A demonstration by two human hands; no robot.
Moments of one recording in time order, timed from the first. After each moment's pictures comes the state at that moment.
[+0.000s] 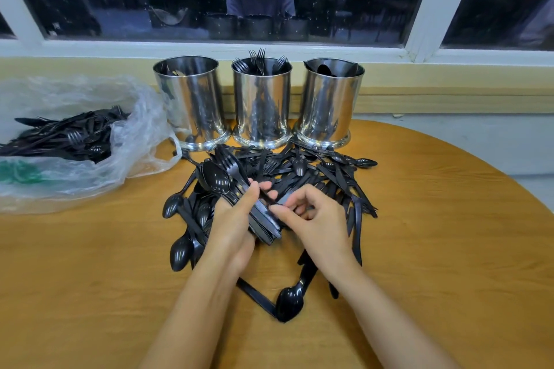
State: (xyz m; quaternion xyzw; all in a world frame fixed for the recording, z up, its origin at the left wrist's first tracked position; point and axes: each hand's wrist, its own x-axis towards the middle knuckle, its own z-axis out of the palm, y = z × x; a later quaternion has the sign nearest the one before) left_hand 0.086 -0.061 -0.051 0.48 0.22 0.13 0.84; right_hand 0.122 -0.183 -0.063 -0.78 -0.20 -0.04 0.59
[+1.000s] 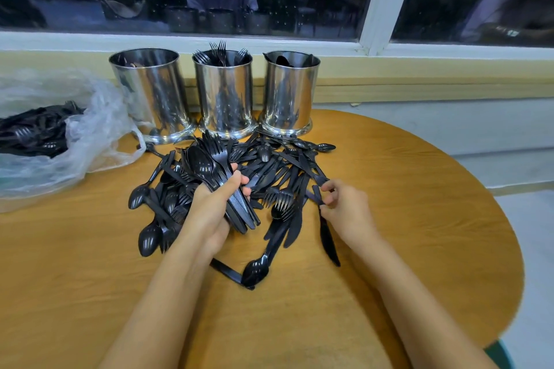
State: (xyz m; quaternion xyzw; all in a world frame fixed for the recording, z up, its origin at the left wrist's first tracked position) left_hand 0.082 -0.074 -0.050 0.51 0.18 0.10 0.83; right_hand 0.150 -0.278 -0.076 -0.94 -0.05 -0.01 0.33
